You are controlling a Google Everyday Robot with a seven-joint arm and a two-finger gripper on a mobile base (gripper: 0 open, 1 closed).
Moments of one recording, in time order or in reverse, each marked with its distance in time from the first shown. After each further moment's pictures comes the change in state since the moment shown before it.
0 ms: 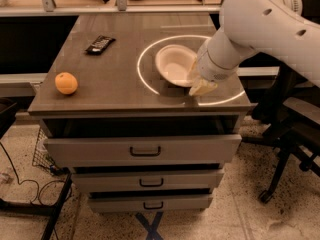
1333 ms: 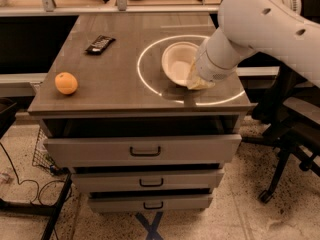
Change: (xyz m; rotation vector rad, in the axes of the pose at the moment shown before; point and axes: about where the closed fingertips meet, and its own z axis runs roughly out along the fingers) arm -0.002 0.001 -0.002 0.001 0.001 -0.005
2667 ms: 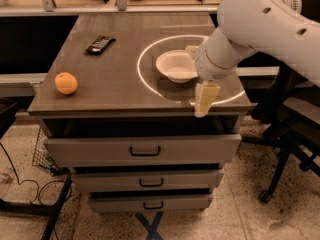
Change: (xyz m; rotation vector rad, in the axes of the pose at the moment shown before) arm -0.003 0.001 -0.002 0.001 0.001 -0.006
